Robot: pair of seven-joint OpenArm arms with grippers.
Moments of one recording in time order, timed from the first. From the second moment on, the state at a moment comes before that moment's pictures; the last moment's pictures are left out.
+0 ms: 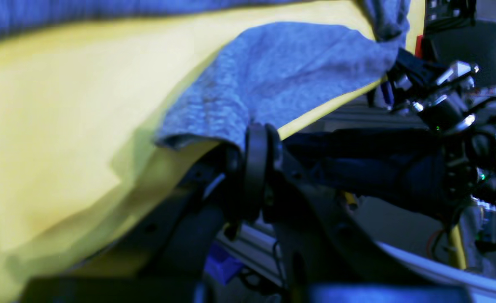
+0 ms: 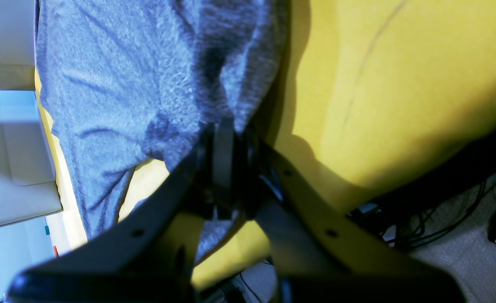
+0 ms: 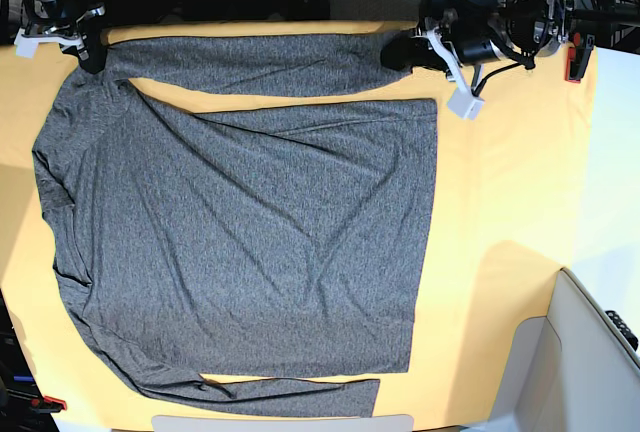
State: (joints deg) left arm 24.1 -22.1 -5.1 108.4 -67.3 -12.4 67.9; right arm -22.7 0.9 54.8 93.4 61.3 14.0 -58.0
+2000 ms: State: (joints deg) left arm -1.4 -24.1 -4.6 97.5 -67.3 -12.9 68.3; right arm 4.0 3.5 50.5 76.0 60.7 13.7 -57.4
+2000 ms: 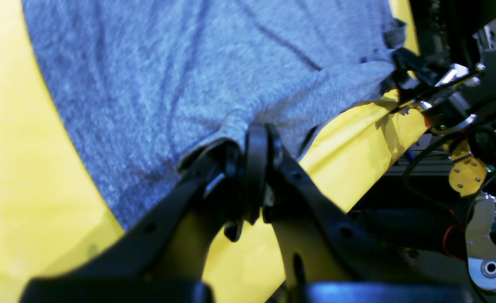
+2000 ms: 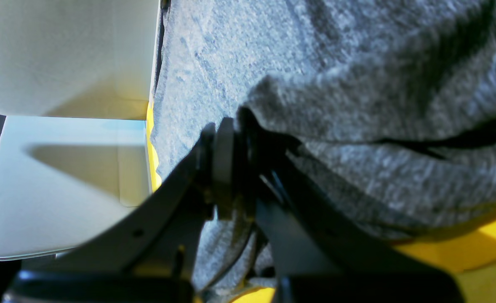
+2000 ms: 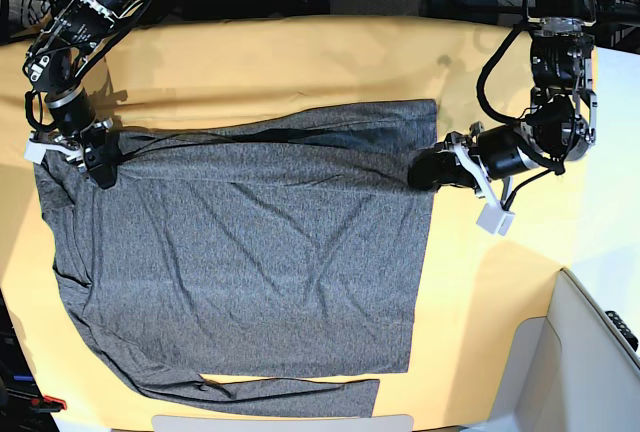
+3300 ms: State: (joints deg) left arm 2.3 -26.0 -4.6 93.5 -60.3 -12.8 71.3; right arm -5.0 5.5 50.3 98.6 58.9 12.6 -58.3
